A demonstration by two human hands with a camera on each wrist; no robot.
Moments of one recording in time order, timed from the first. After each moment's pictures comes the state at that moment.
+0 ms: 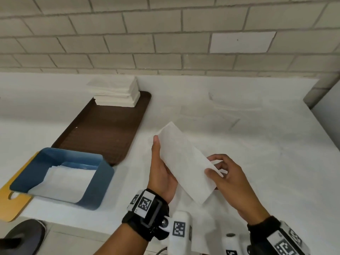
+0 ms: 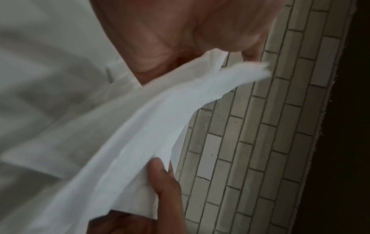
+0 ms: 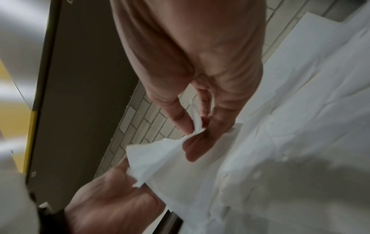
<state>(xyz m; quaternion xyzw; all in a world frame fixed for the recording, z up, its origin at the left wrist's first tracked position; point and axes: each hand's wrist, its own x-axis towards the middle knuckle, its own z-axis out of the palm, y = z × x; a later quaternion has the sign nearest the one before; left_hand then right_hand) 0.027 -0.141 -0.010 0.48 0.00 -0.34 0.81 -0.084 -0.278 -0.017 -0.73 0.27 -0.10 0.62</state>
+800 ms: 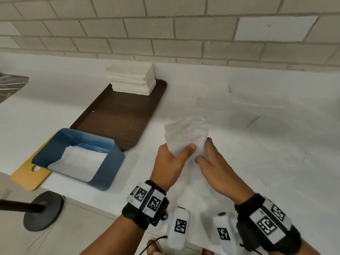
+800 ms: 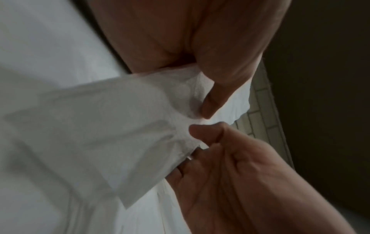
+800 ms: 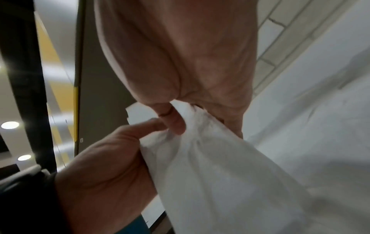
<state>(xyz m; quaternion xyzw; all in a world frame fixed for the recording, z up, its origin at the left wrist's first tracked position) 0.027 -0.129 -0.011 0.69 -0.12 -0.16 0.70 -0.036 -0.261 -0.008 -0.81 0.11 -0.01 0.57</state>
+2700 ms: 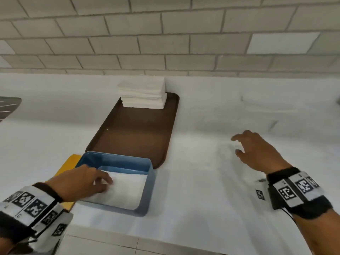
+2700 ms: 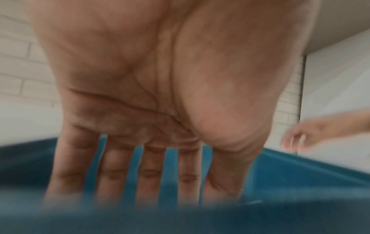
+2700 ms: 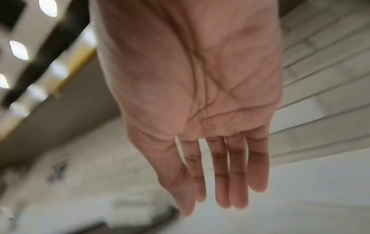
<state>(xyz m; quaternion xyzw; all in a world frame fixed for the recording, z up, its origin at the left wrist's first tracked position) 0.208 0.150 0.028 0.90 -0.32 -0.28 -0.07 0.028 -0.273 0.001 -0.96 0.23 0.07 0.15</state>
